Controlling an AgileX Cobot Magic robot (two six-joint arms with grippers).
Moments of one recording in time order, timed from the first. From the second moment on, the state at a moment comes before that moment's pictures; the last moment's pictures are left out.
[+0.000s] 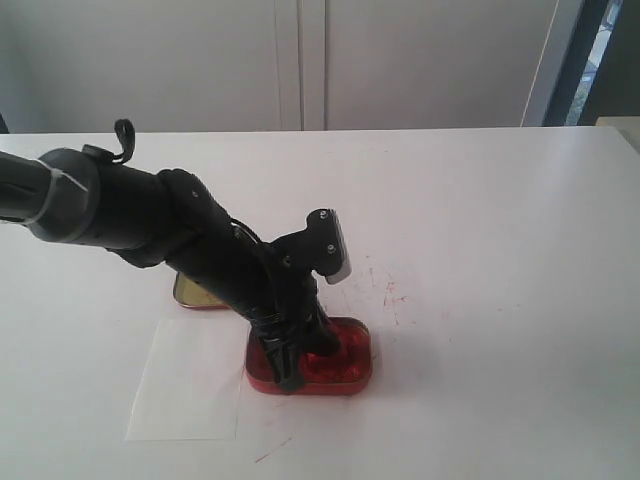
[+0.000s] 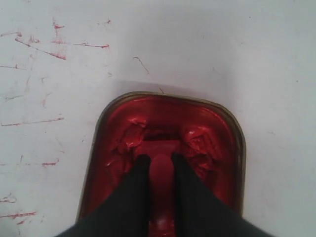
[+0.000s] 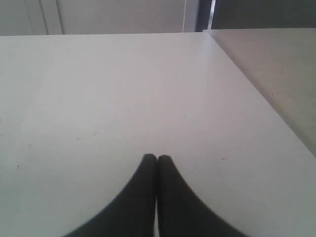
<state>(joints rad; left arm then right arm) -0.67 1.94 -1.15 -0.93 0.55 1.58 -0.10 0.00 -0.01 -0.04 0.36 0.05</state>
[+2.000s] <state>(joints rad) -0.67 1.98 -1.22 -0.85 0.60 1.34 -0.10 0.00 -0.01 -0.04 0.36 0.05</state>
